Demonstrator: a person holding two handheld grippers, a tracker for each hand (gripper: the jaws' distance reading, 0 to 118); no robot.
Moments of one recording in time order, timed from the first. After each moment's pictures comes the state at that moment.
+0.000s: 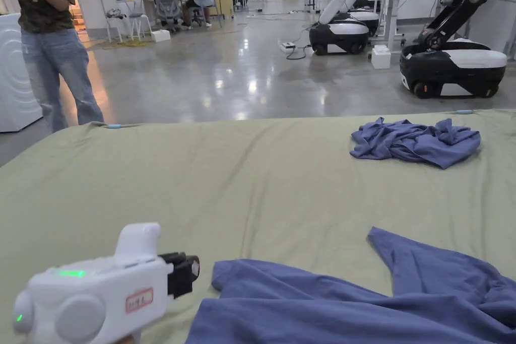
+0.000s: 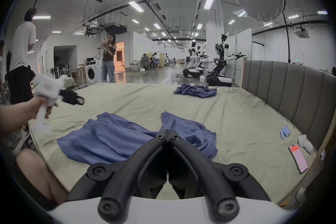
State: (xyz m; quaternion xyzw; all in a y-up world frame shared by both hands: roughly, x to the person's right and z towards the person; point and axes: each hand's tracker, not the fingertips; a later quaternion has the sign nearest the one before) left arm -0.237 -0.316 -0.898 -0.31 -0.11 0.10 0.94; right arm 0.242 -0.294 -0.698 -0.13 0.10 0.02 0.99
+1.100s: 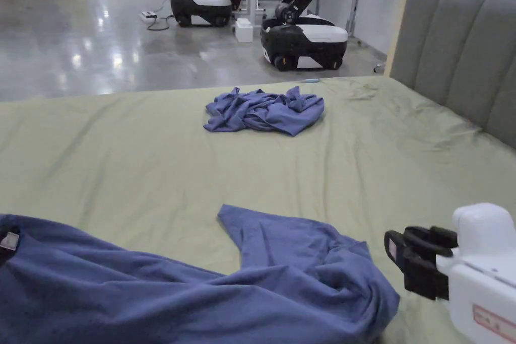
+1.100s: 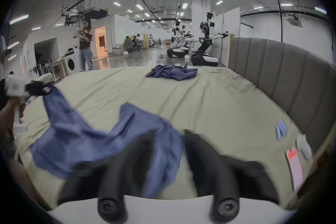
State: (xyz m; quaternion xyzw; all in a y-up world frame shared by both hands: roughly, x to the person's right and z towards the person) left arm -0.213 -0.290 -0.919 -0.27 -0.16 -0.01 0.95; right arm 0.333 -0.299 -0.850 -0.23 0.03 0.01 0.97
